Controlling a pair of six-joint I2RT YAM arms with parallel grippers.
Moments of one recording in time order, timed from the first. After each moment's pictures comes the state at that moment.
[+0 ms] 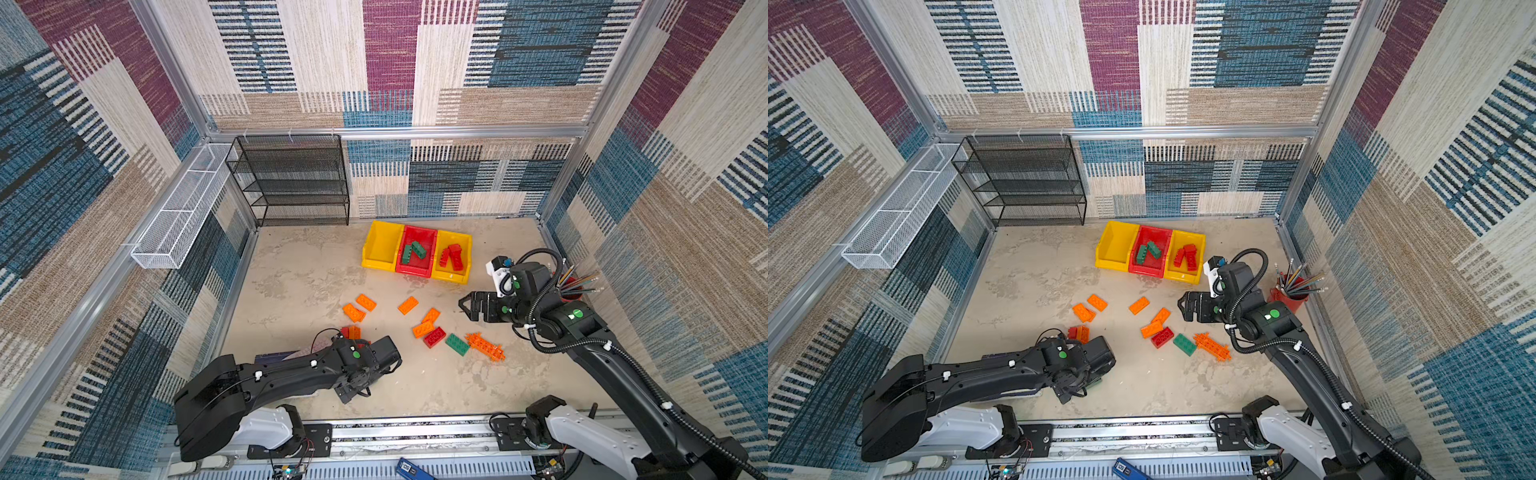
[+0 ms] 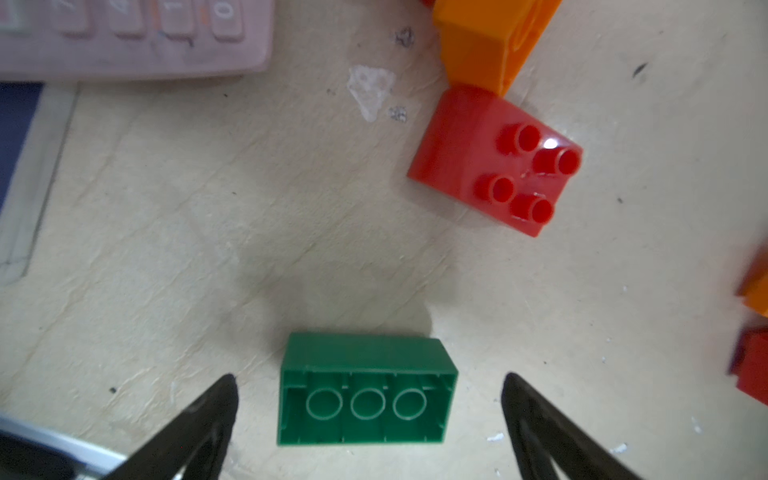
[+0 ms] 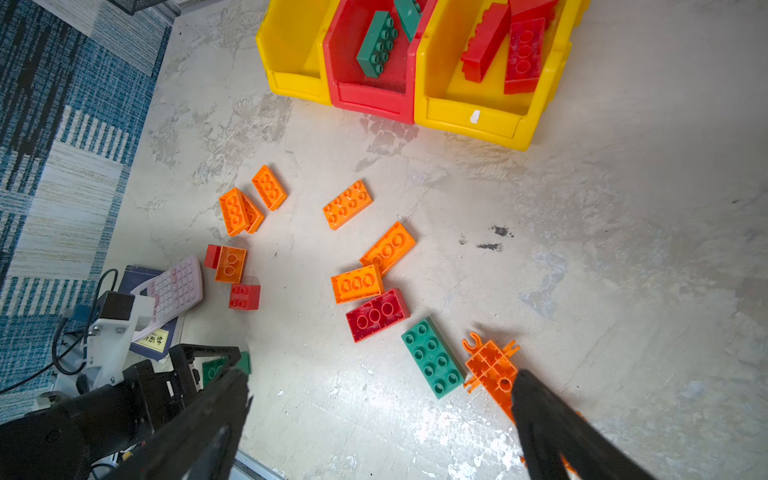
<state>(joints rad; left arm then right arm) -1.05 1.35 0.72 -0.81 -0.20 -1.63 0.40 0.98 0.98 -0.81 -0.18 0.39</state>
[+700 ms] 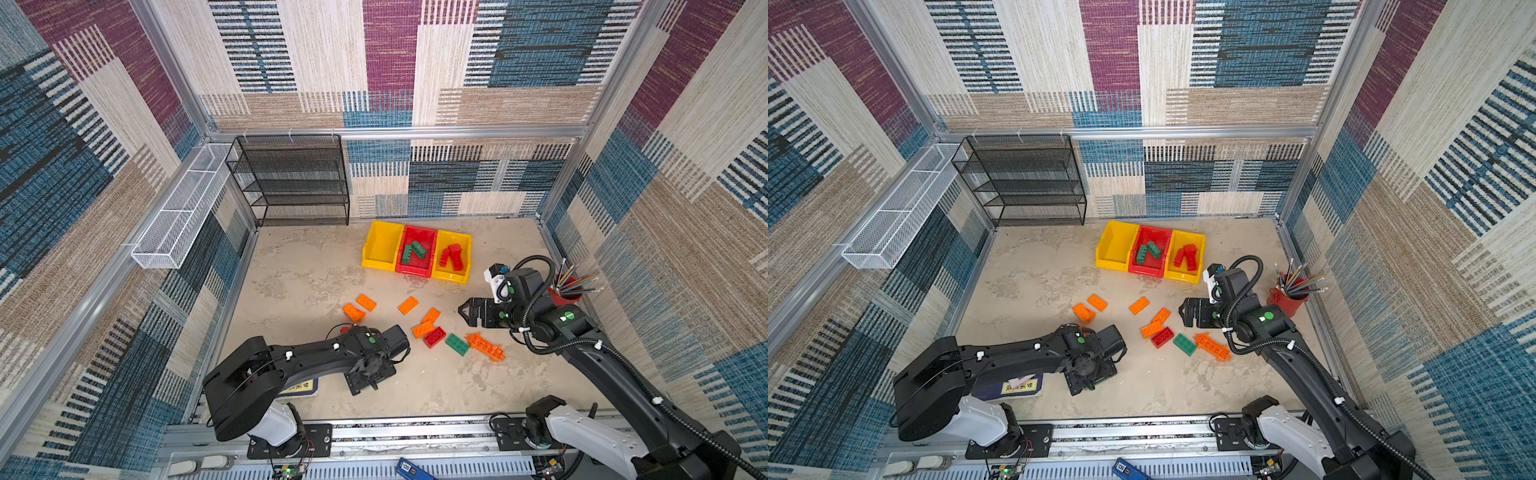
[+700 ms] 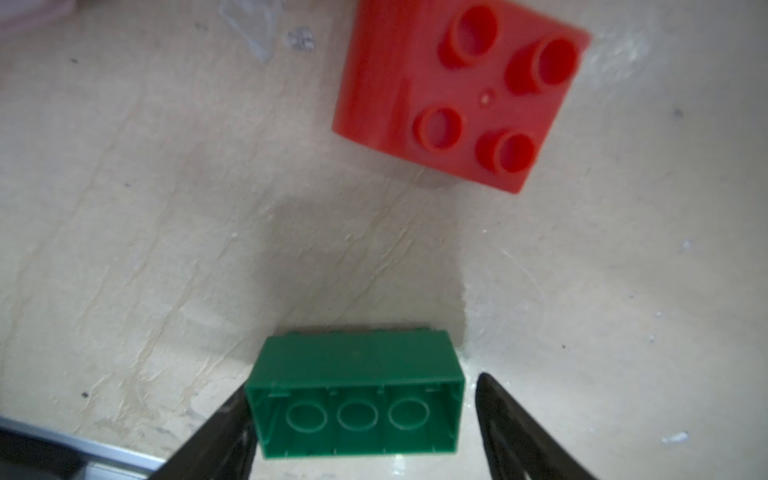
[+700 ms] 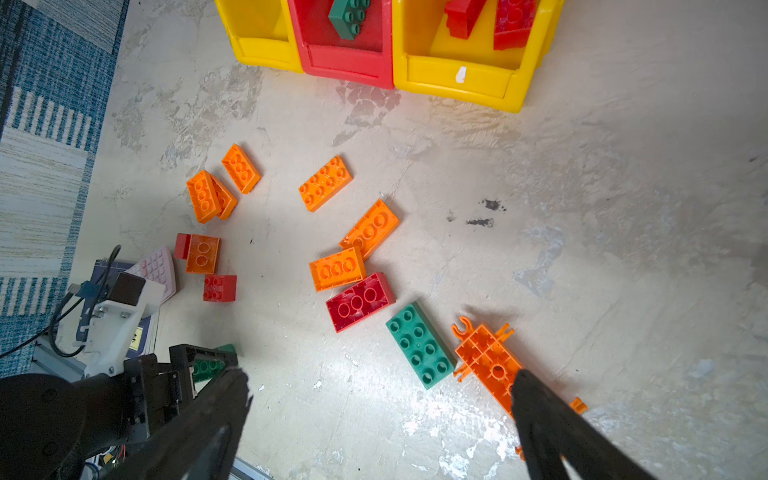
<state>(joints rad) -1.01 1.51 0.84 -0.84 -0.07 -1.44 0.40 0.98 0.90 -0.78 -0.17 0.41</state>
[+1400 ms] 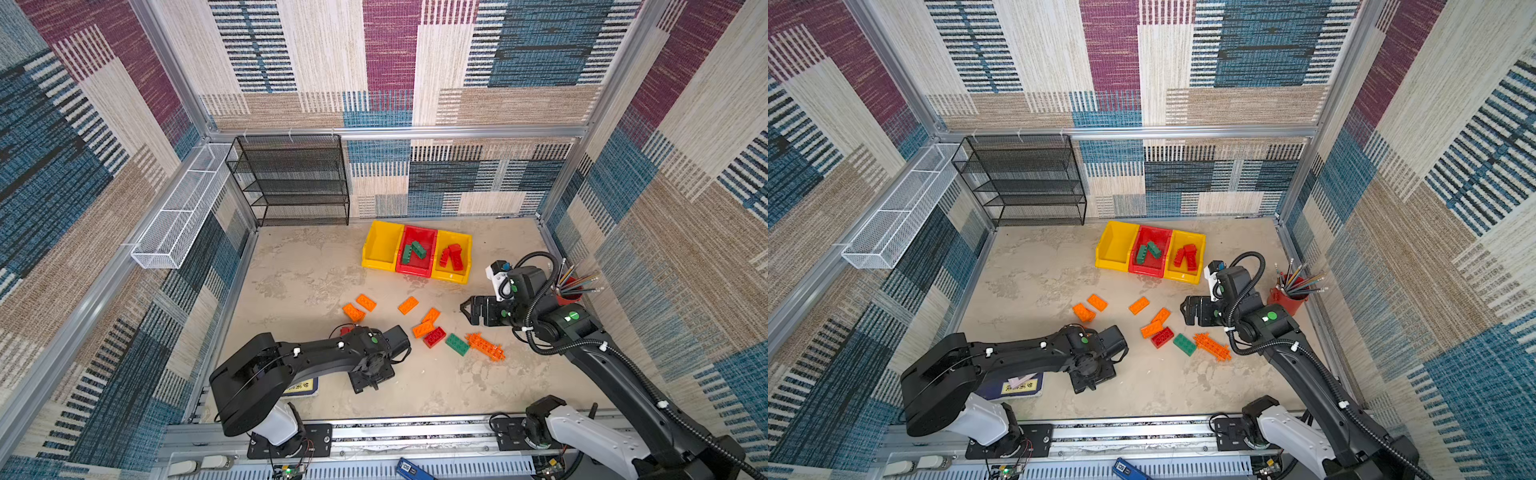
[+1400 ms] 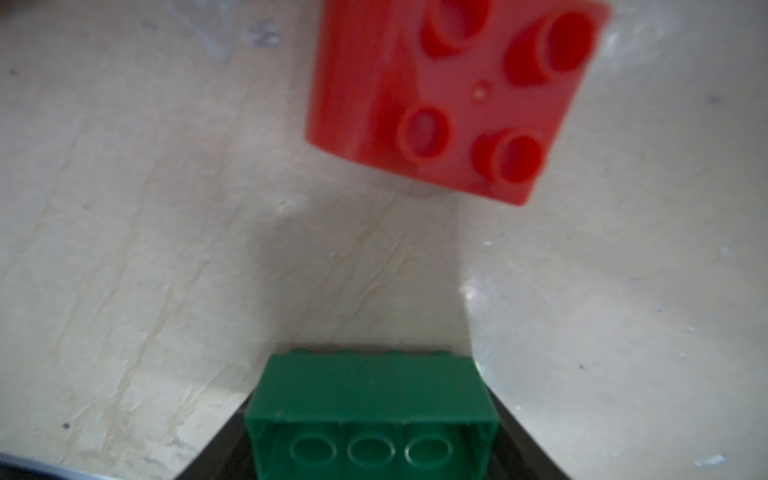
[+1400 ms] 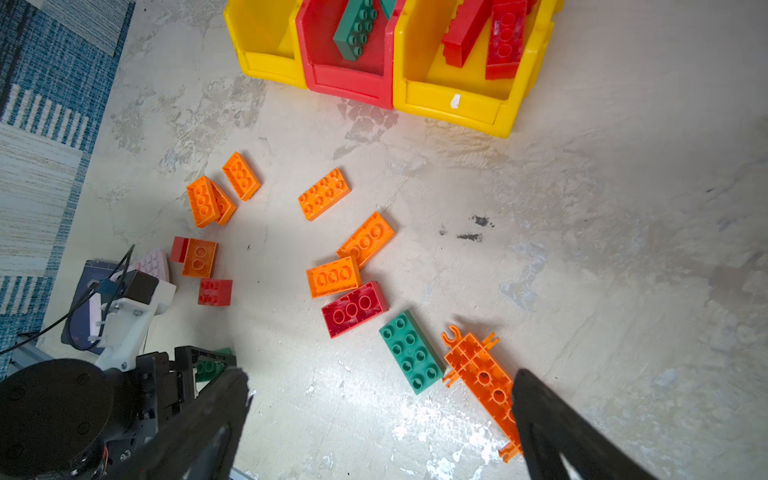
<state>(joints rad) -1.00 1.56 0.86 -0.81 -0.07 -1.38 0.40 0.97 0.94 -0.80 -0.14 0.36</state>
